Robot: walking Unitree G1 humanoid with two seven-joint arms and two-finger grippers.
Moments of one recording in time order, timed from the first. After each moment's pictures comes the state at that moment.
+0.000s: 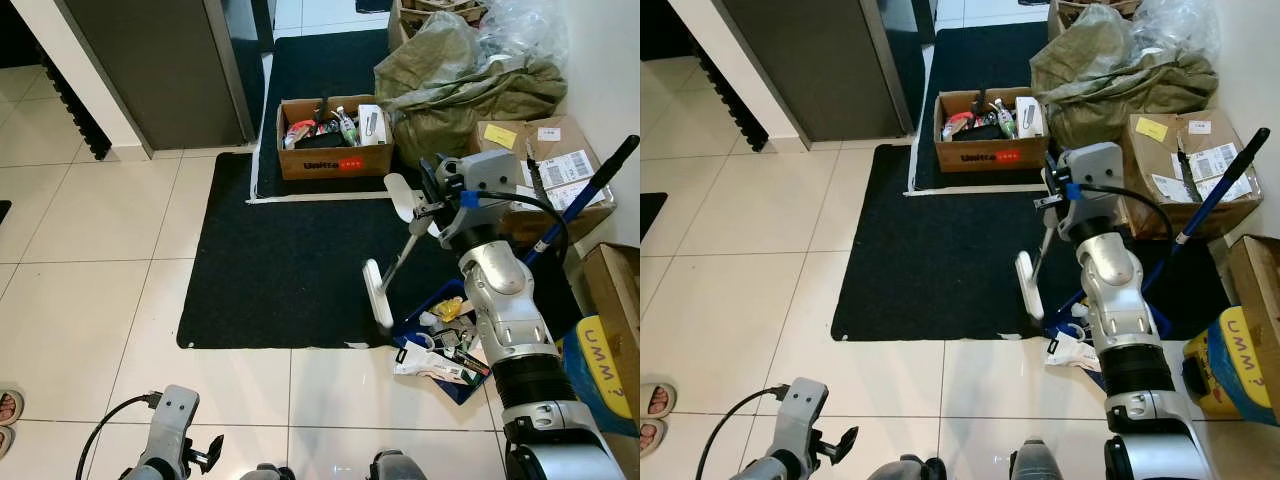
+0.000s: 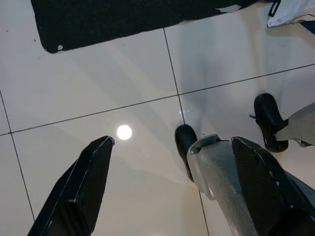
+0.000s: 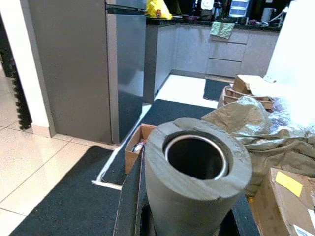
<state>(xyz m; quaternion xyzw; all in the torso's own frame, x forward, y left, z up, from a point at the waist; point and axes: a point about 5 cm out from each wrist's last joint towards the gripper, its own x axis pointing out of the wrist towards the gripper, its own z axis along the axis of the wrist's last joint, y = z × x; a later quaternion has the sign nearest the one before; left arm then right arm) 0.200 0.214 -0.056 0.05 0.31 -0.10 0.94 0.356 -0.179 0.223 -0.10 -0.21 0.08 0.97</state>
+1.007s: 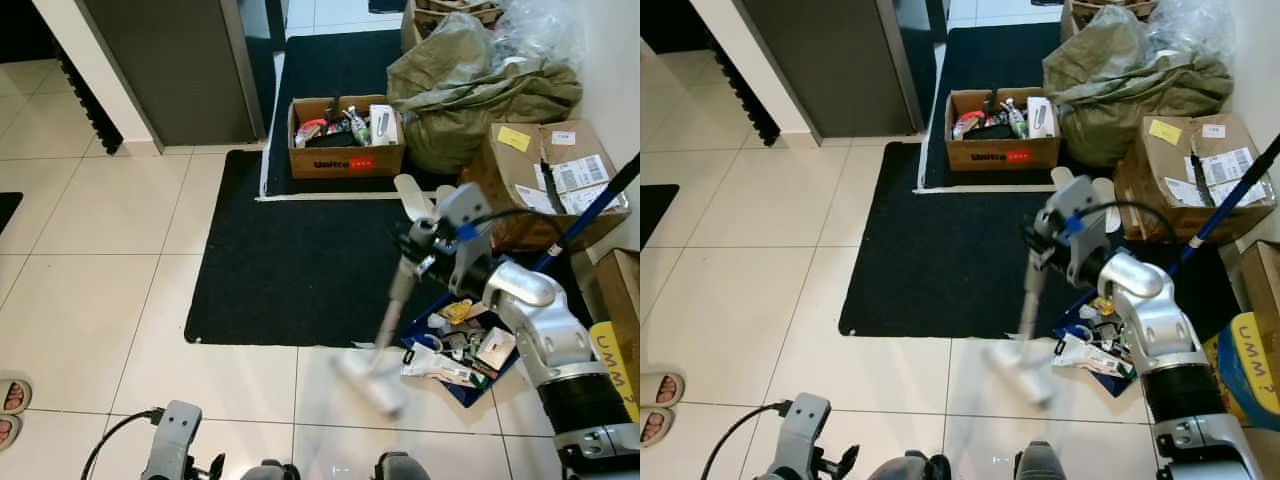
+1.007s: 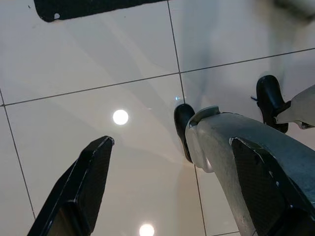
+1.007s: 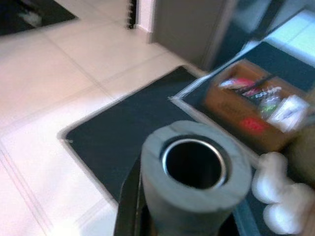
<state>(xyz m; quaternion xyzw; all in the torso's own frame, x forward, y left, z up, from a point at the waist) 0.182 0.210 -0.068 0.04 0.34 -0.09 0.93 0.337 -0.195 0.194 -0.24 -0.04 0.29 0.93</state>
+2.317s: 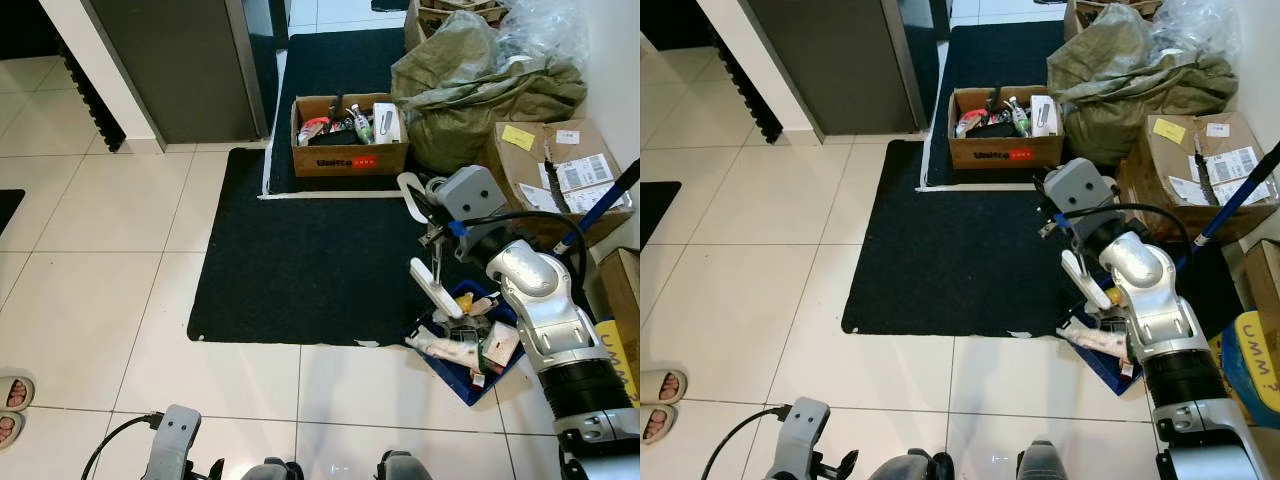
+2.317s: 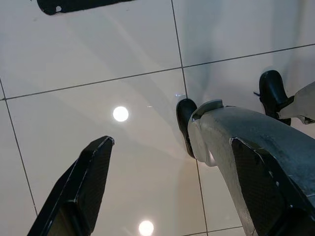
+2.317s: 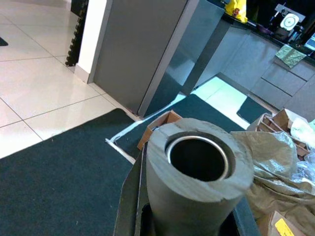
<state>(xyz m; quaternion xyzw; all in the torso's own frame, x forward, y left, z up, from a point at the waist) 0.178 0.210 -0.070 0.04 0.35 -0.10 0.93 0.343 -0.189 0.227 -0.29 -0.17 0.20 0.92</state>
